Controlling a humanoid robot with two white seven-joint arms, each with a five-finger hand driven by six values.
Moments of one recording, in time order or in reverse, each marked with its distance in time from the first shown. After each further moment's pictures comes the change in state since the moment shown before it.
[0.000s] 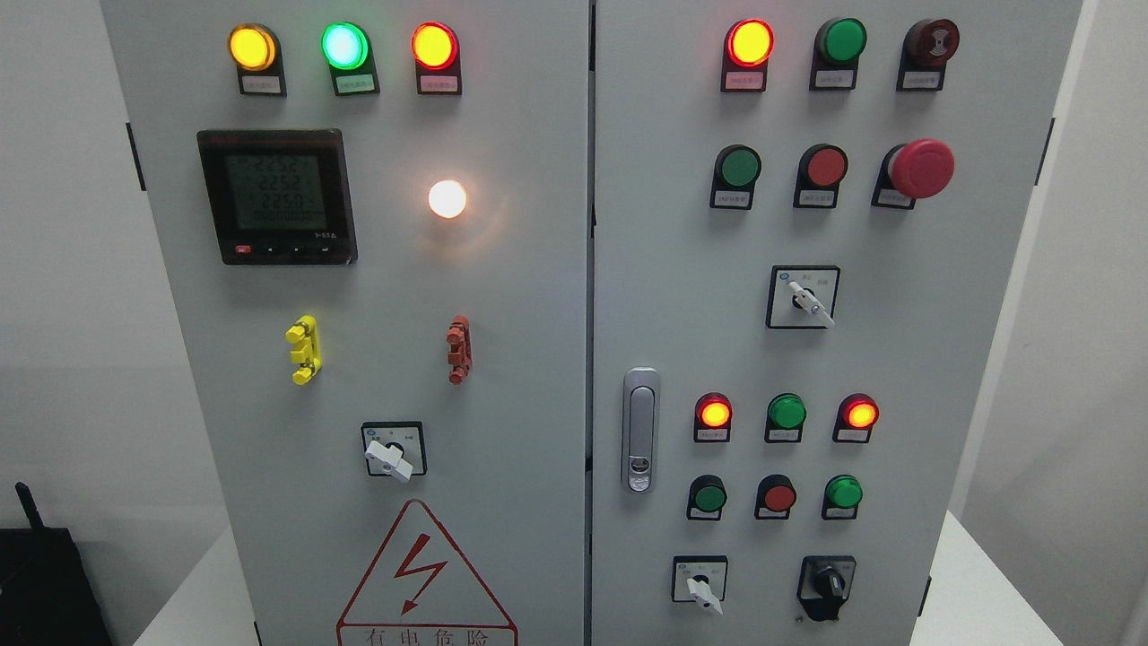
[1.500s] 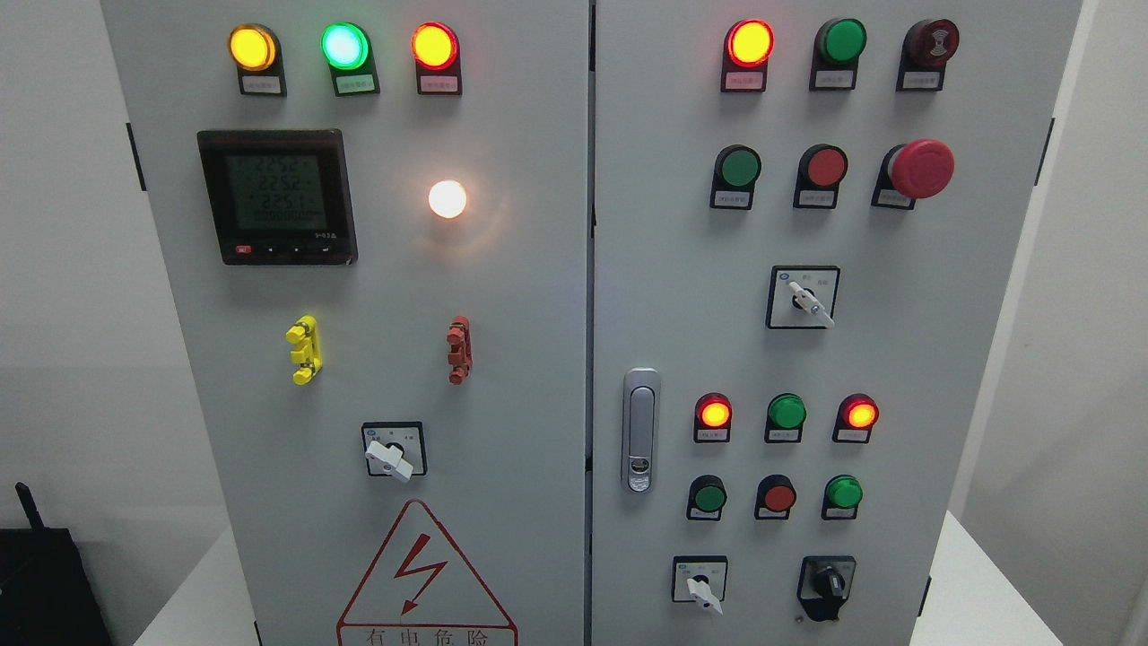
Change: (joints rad) left arm 0.000 0.000 0.000 0.000 0.000 0.000 0.000; right arm -0.004 -0.016 0.076 0.310 0.008 0.178 0.126
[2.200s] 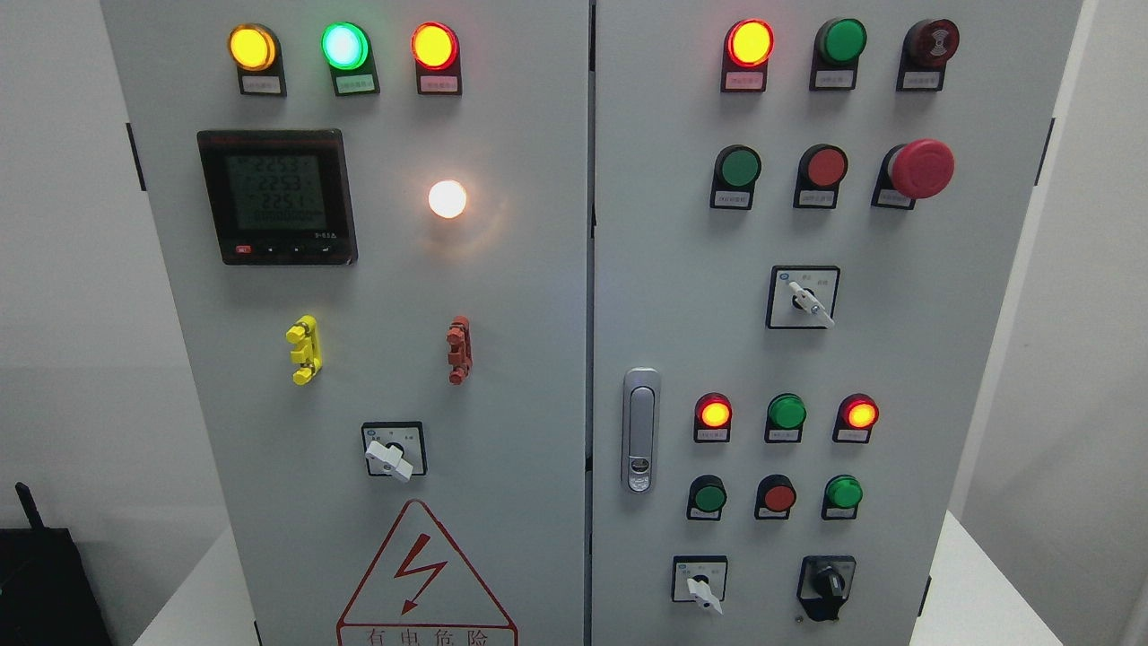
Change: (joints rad) left arm 0.000 0.000 0.000 0.000 0.000 0.000 0.000; right arm 0.000 0.000 0.000 -0.022 0.000 -0.034 -0.001
